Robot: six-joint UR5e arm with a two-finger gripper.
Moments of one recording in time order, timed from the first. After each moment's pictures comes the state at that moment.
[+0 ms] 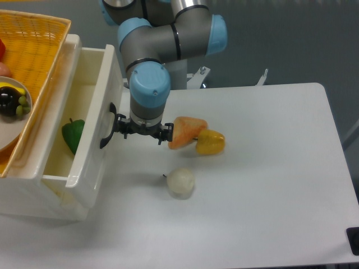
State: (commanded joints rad) arm 2.24 -1.80 -1.66 -1.38 1.43 0.36
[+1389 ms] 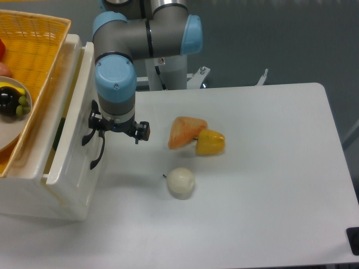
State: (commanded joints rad) arm 2.16 -1.79 -1.64 -1.38 1.44 0.33
